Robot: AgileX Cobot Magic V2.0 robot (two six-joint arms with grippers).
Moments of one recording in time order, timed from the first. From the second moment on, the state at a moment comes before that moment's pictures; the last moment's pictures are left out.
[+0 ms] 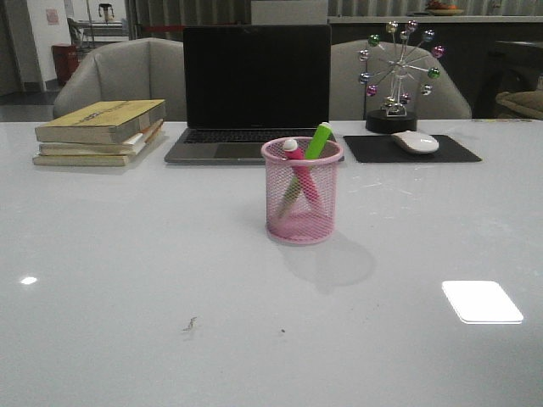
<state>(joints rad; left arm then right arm) -0.10 0.41 -0.60 -0.14 0.46 0.20 0.16 0.60 -0.73 -0.13 0.89 0.12</state>
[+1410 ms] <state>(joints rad) -0.10 0.41 -0.60 -0.14 0.46 0.20 0.02 0.12 -0.33 0.03 0.27 0.01</state>
